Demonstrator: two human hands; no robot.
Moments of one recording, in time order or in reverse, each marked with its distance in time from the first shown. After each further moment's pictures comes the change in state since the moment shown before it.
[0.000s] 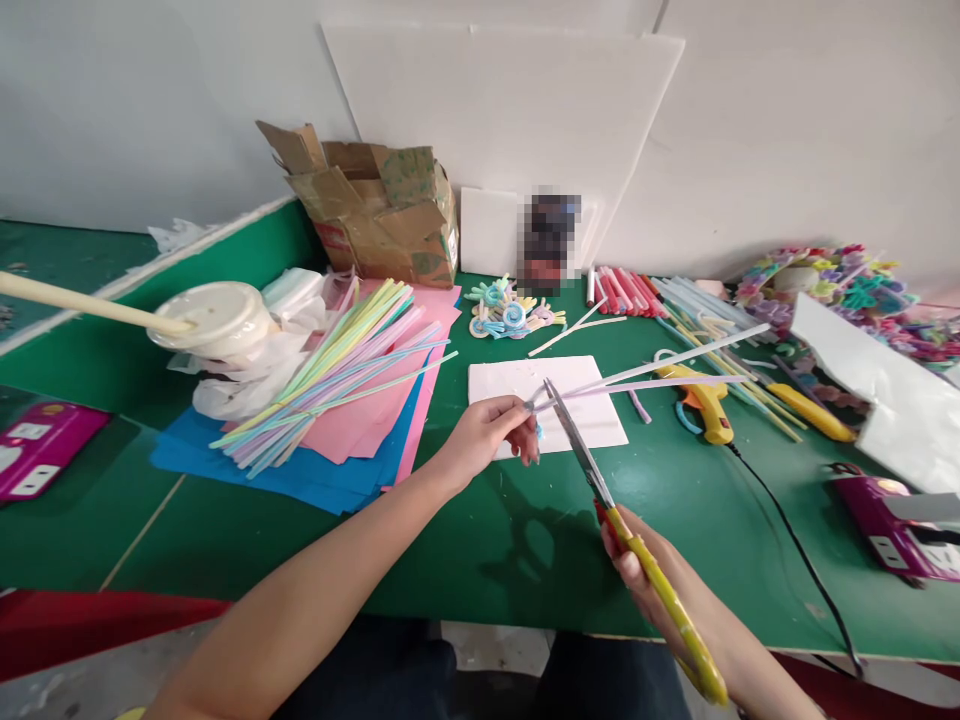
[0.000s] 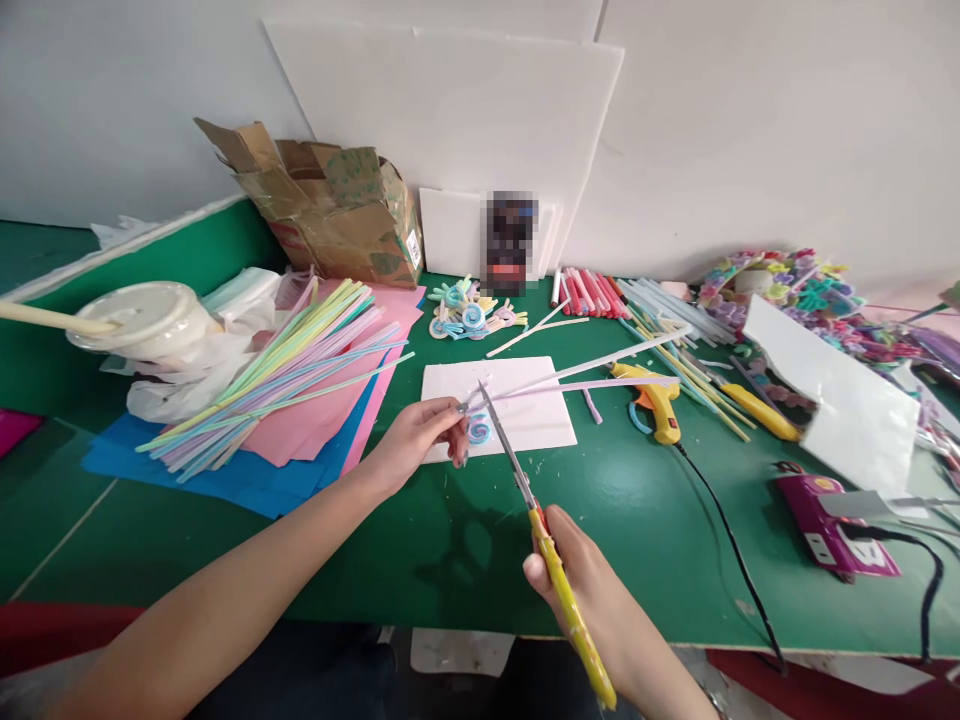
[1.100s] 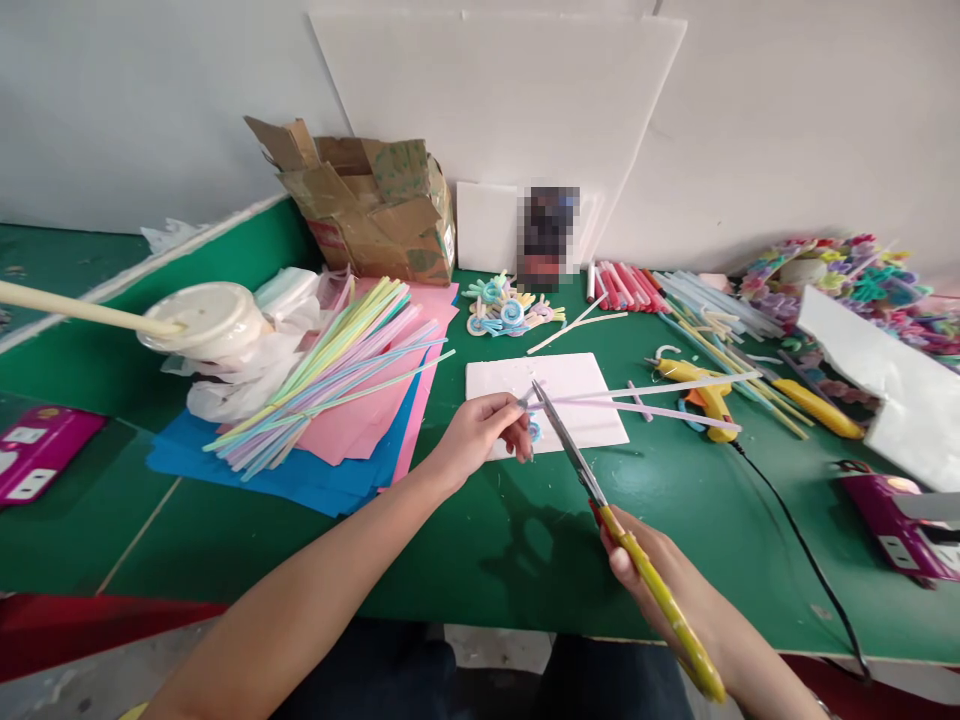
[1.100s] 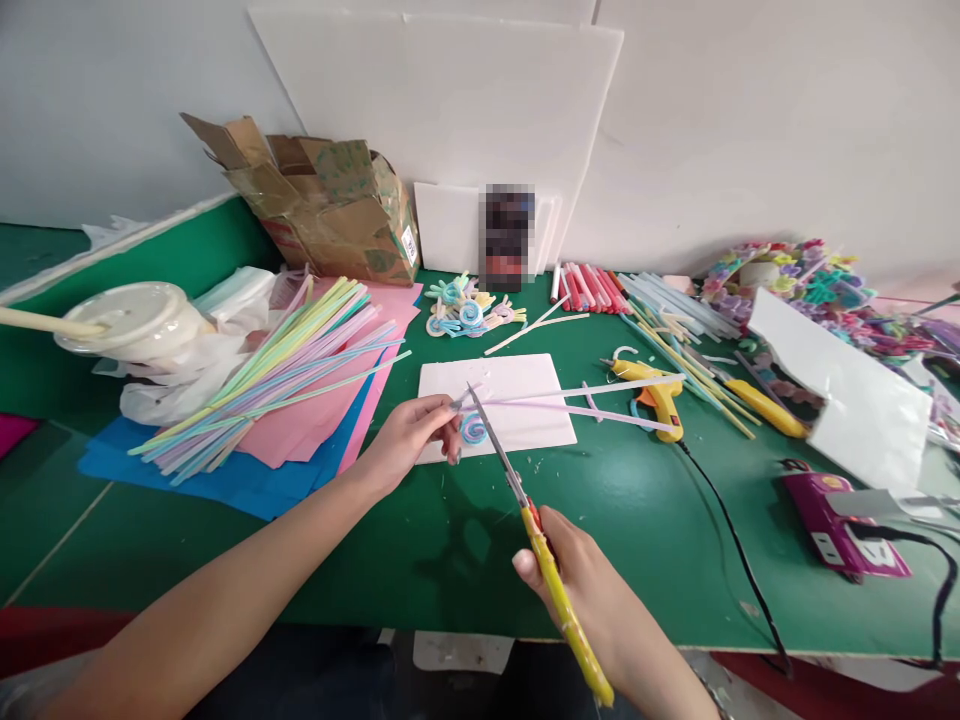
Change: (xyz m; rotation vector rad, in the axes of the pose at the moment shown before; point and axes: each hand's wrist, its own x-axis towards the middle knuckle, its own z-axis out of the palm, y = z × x) left_hand 0.001 0.003 0.000 0.042 0.070 -0.020; right_hand 0.002 0.000 -0.003 -0.039 -0.042 0.027
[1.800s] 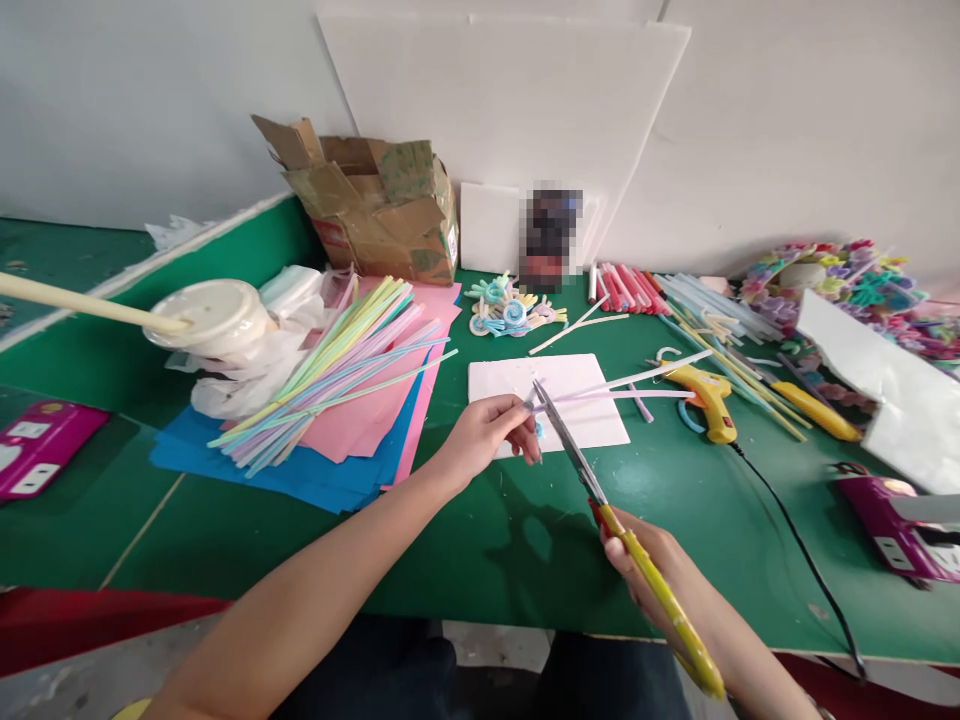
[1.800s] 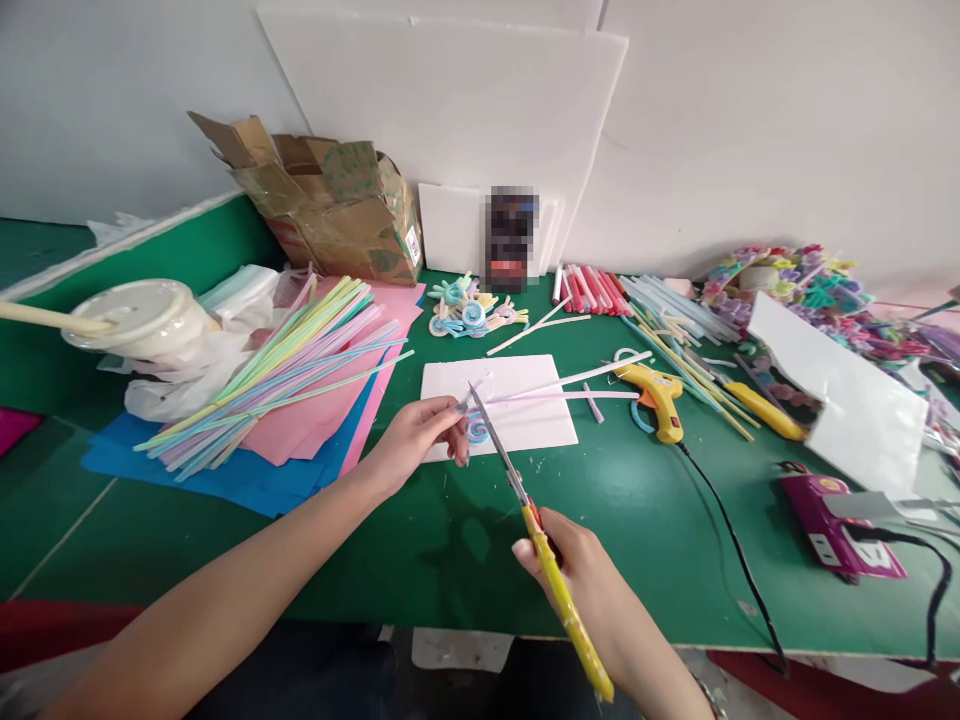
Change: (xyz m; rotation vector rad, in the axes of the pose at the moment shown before) left_hand -0.001 0.000 0.001 0.001 -0.025 -0.009; right_hand 0.007 -0.003 0.002 0.097 -0.021 0.090
